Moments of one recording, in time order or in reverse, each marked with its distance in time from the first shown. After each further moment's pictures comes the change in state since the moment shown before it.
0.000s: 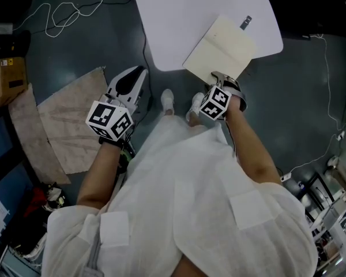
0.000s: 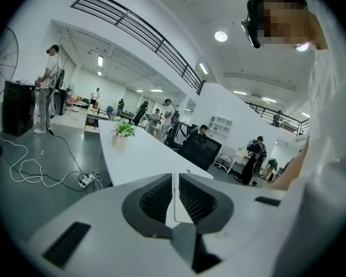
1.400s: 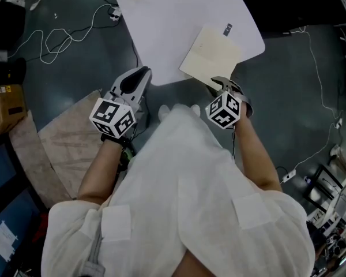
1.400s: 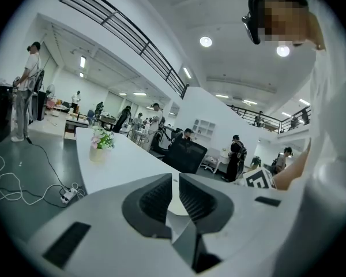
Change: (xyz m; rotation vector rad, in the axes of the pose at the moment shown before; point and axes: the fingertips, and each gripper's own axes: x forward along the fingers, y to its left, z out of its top) left arm 0.030 -0.031 0.044 0.075 -0.038 -0.161; right arm -0.104 -0.051 0.010 0.171 -0.151 -0.096
